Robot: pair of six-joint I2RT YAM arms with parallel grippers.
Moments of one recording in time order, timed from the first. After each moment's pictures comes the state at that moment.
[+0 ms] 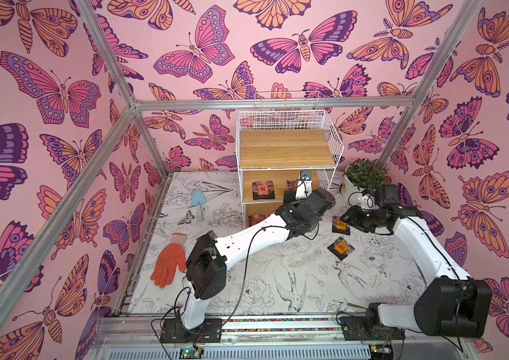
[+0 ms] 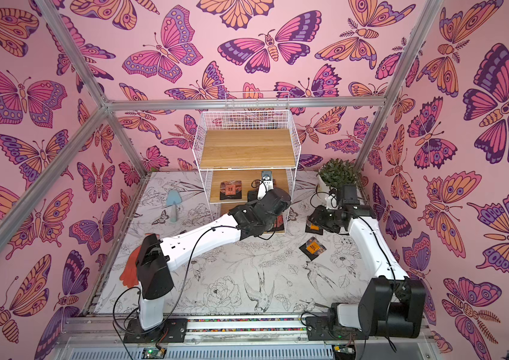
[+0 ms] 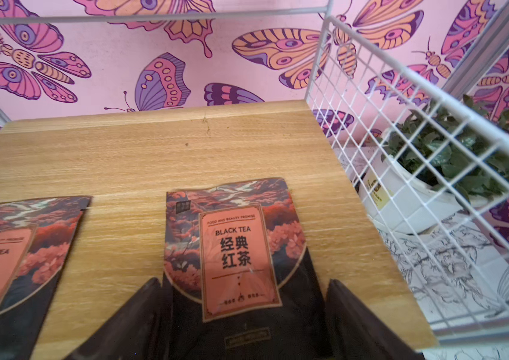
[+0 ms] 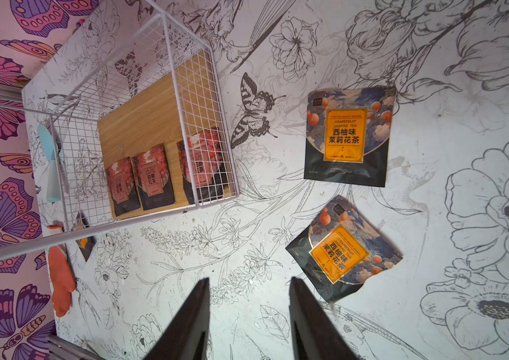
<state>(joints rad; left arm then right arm) -1.02 1.96 1.81 -0.45 -0.82 -0.52 0.02 1.34 1.10 -0.81 -0.39 0.34</state>
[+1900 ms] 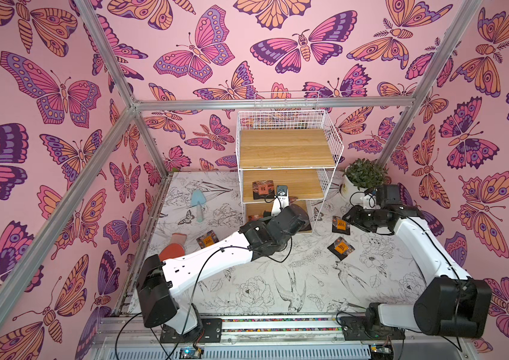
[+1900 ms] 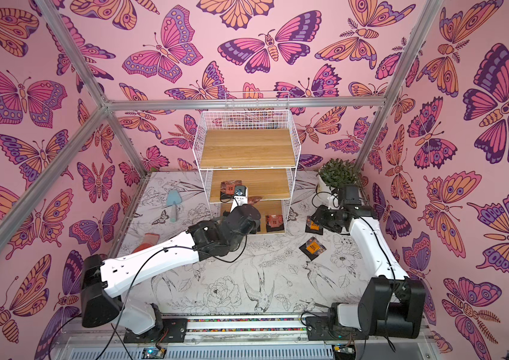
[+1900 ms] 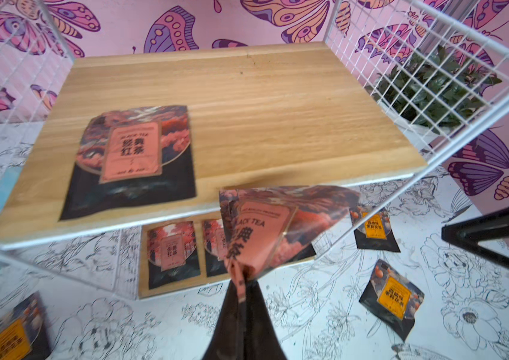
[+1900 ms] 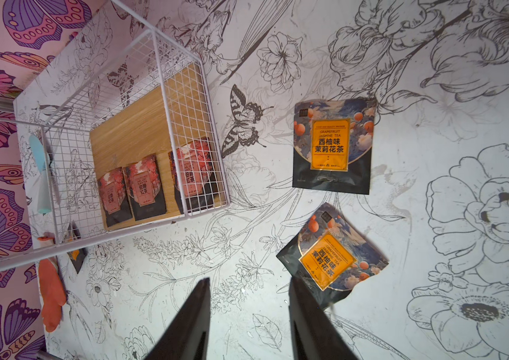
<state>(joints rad) -1.07 1.50 1.38 -0.57 -0.72 -0.61 0.01 1.34 1.09 -0.79 -0.37 0.33</state>
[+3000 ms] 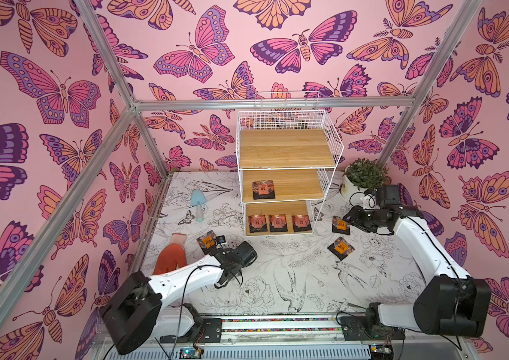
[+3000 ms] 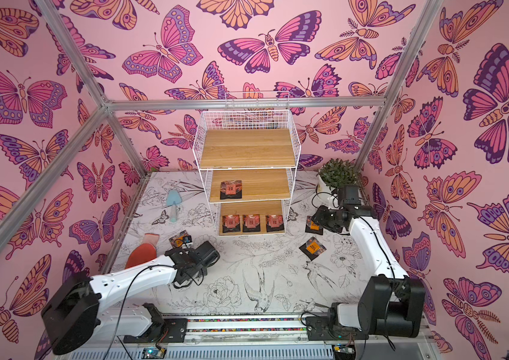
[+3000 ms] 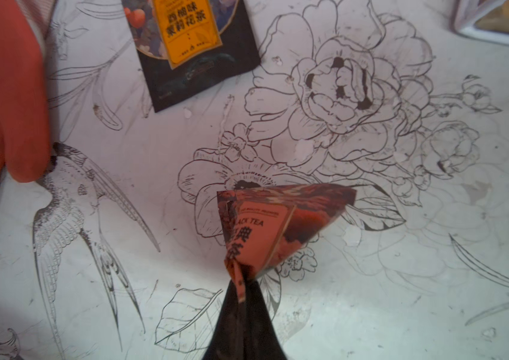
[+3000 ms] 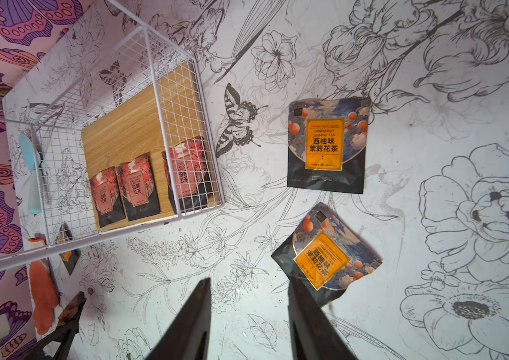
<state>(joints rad) -0.79 1.35 0.69 -0.79 -0.44 -1.01 0.01 1.35 1.09 -0.79 -0.35 0.32</state>
